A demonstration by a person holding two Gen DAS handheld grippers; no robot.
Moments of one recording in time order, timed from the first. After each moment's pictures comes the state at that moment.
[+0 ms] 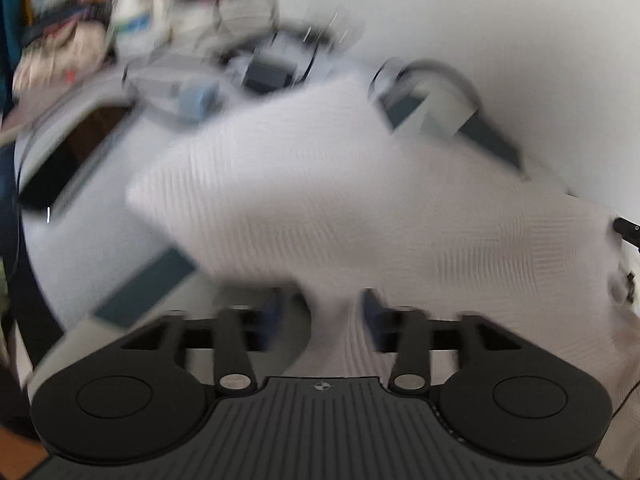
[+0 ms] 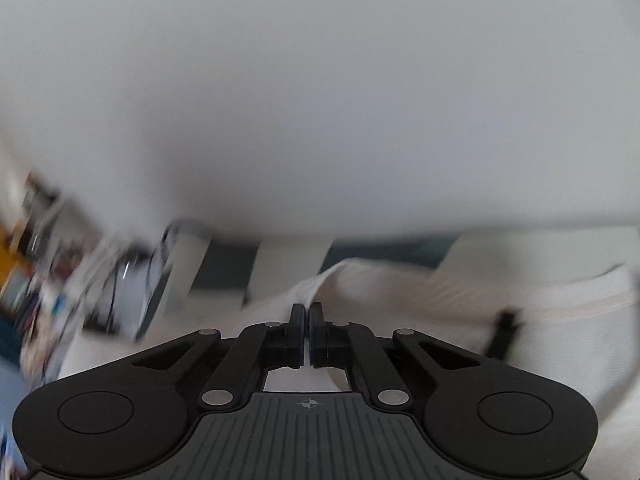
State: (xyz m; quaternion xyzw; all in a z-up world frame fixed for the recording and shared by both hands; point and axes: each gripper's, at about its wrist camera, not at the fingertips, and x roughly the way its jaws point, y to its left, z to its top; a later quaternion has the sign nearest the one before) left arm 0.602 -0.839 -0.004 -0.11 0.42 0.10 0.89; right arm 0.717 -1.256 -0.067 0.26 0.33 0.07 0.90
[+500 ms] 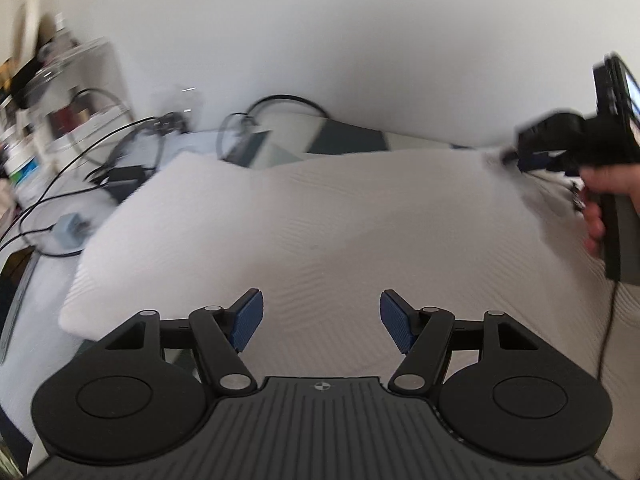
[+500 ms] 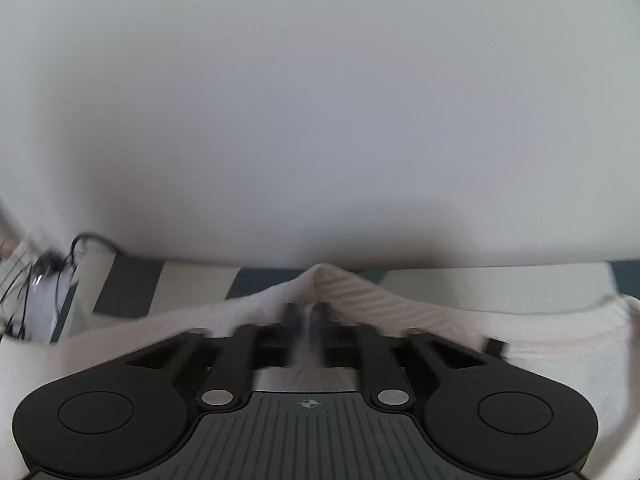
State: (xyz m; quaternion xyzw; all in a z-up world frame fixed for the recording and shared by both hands) left arm 0.612 -0.945 -0.001 0.05 0.38 -0.03 0.92; right arm 0.743 -1.257 -0.084 0.21 0.34 -0.02 0.92
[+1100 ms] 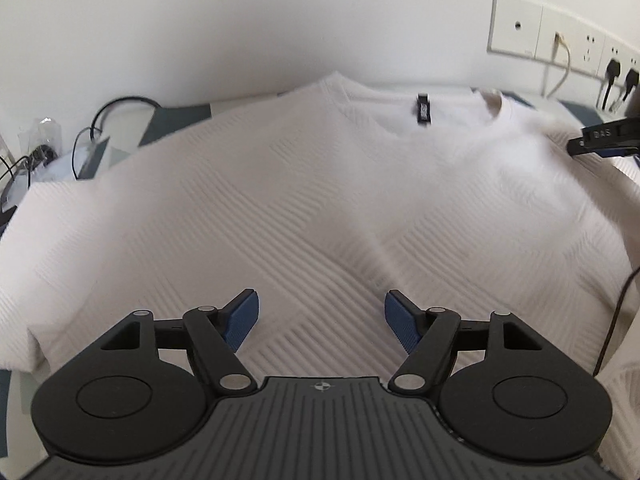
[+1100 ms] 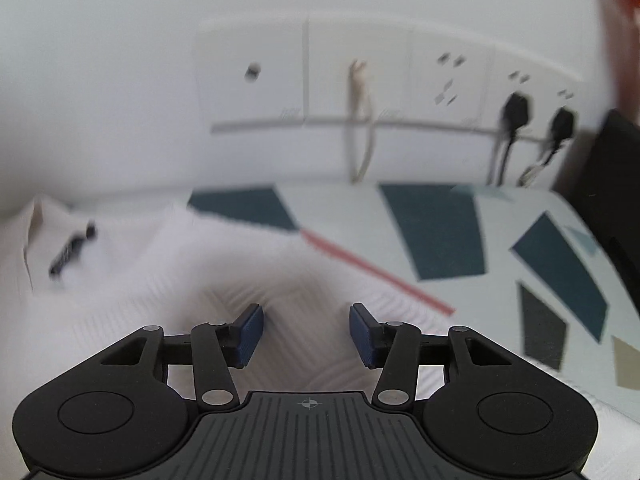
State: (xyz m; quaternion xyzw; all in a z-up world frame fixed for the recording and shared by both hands) left arm 0.589 -1.040 -0.025 0.13 0.42 -0.17 0.88; right arm 0.575 -1.391 -0.091 0.10 0.39 -0.20 0.89
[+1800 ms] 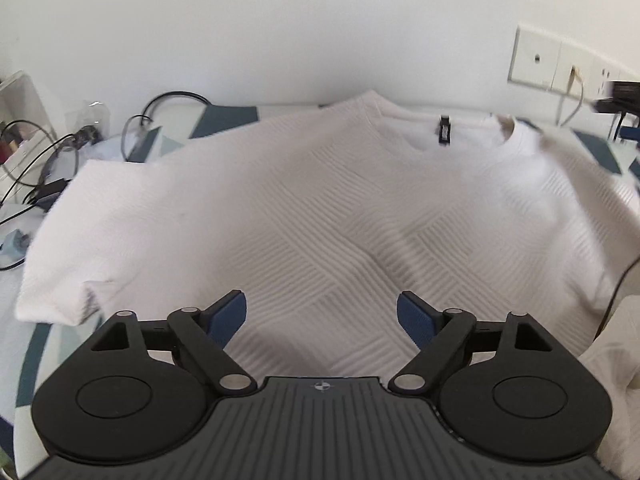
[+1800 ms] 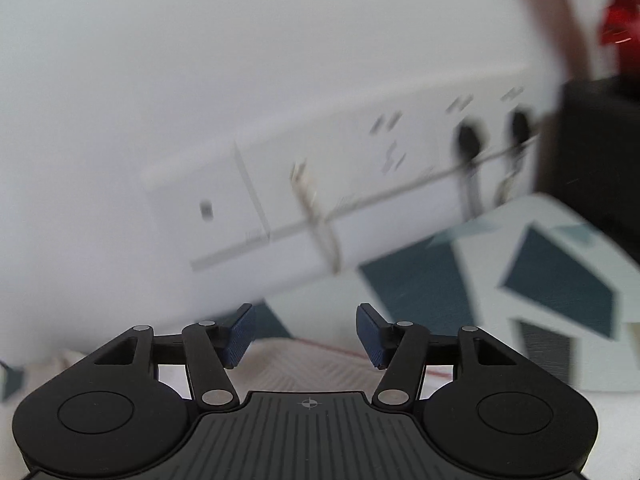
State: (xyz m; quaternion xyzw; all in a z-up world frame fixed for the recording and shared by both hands) left arm 0.554 -1.009 0.022 0.08 0.41 -0.13 0.90; right arm 0.524 -1.423 -0.018 0.27 0.21 -0.21 0.91
